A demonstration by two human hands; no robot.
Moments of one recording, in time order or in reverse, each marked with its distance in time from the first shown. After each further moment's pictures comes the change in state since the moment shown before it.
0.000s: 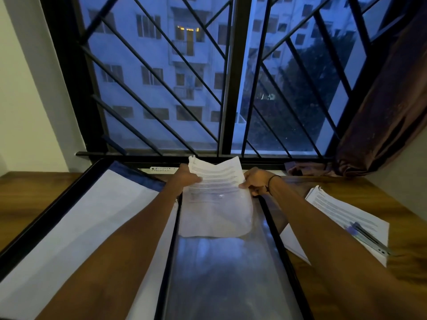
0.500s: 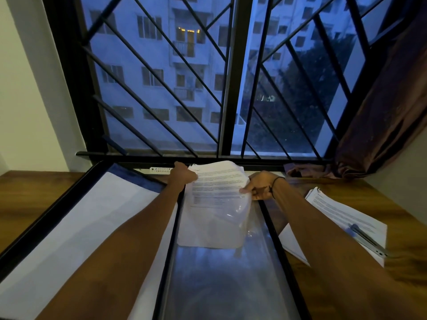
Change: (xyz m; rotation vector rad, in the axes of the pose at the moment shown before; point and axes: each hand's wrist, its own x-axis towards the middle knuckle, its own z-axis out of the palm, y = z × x) left_hand 0.000 0.010 -0.002 0.089 0.112 -0.085; right_hand -0.016 0.005 -0.001 0.289 -0.038 0.078
